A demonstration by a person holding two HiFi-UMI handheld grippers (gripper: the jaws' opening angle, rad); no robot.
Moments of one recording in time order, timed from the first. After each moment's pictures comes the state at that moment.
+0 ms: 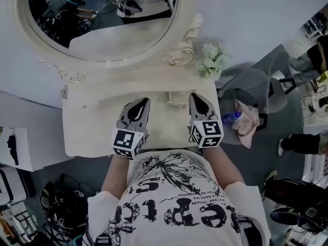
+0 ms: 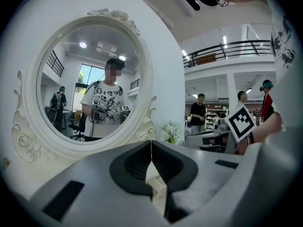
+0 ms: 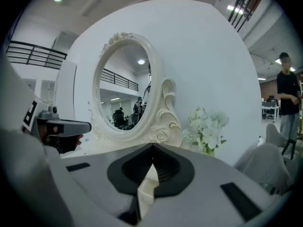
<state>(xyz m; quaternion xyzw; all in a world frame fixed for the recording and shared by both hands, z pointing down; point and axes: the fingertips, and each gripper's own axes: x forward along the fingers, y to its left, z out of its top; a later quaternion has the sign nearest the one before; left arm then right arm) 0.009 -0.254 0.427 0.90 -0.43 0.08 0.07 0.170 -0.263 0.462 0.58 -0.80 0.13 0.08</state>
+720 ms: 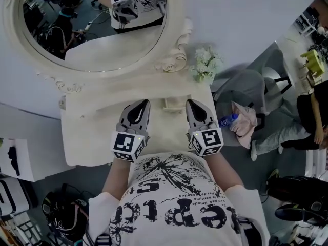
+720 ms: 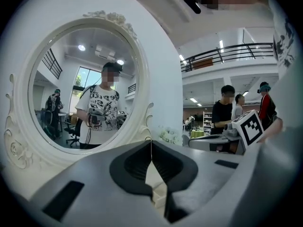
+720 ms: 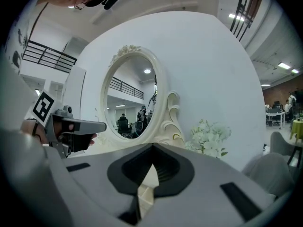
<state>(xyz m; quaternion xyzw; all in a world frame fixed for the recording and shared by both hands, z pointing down) 0.029 -0.264 0.400 0.91 -0.41 0.06 0.06 0.170 -0.249 0.432 0.57 -0.82 0.08 0.05</state>
